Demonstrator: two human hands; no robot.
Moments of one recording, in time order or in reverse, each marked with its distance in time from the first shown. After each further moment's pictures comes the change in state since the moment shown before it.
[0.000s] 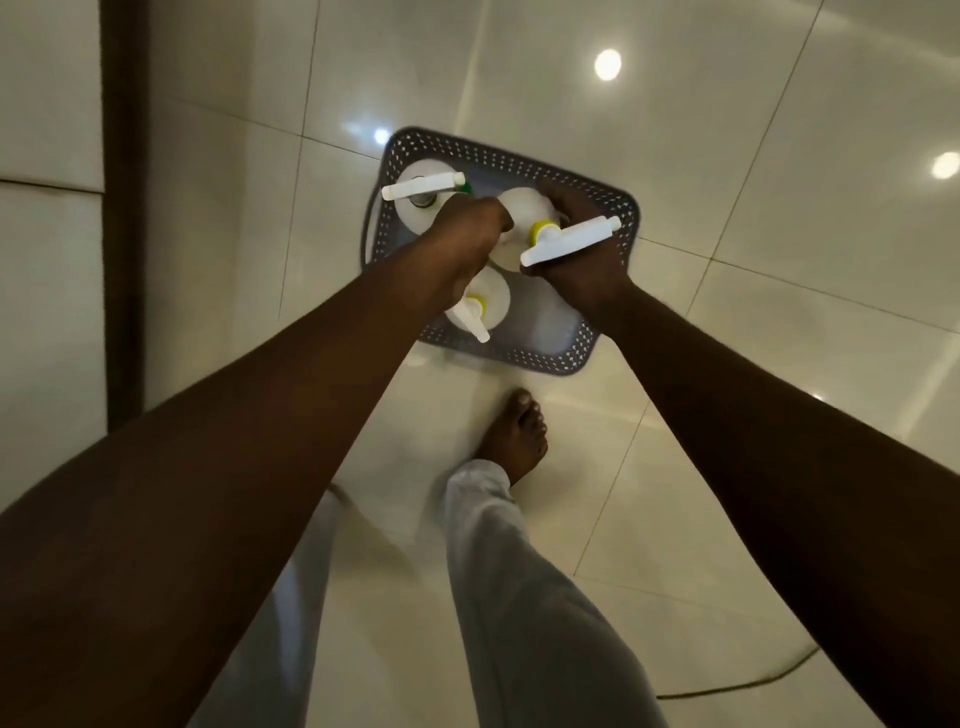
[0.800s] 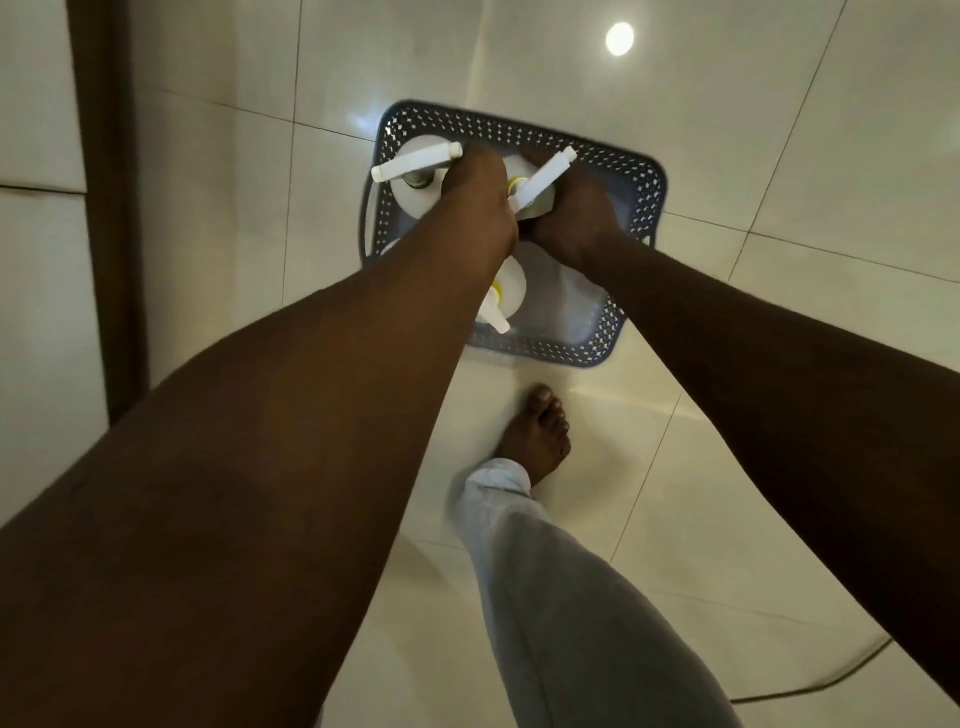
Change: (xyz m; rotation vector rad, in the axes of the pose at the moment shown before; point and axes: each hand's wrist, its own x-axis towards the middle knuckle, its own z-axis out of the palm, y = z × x) left_hand 0.037 0.015 0.027 -0.405 0.218 -0.214; right_hand 0.066 0.033 0.029 -0.225 -0.039 -0.038
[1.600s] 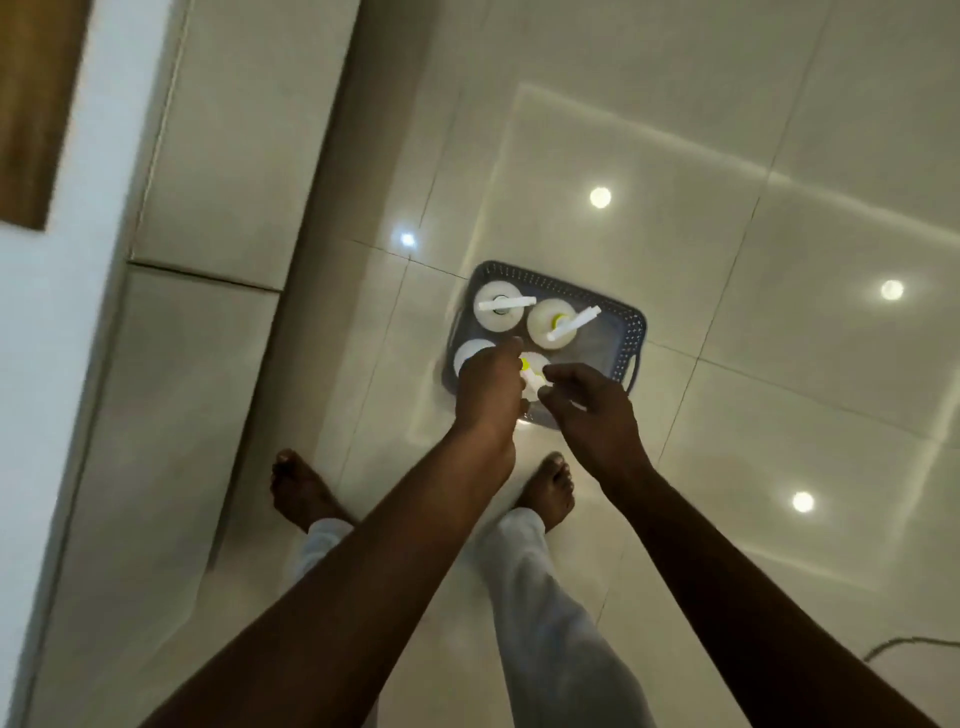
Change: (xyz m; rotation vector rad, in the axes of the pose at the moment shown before) left_hand -0.206 0.006 -0.158 0.008 -0.200 0.110; right_hand -0.219 -0.173 -0.016 0.158 0.122 0.187
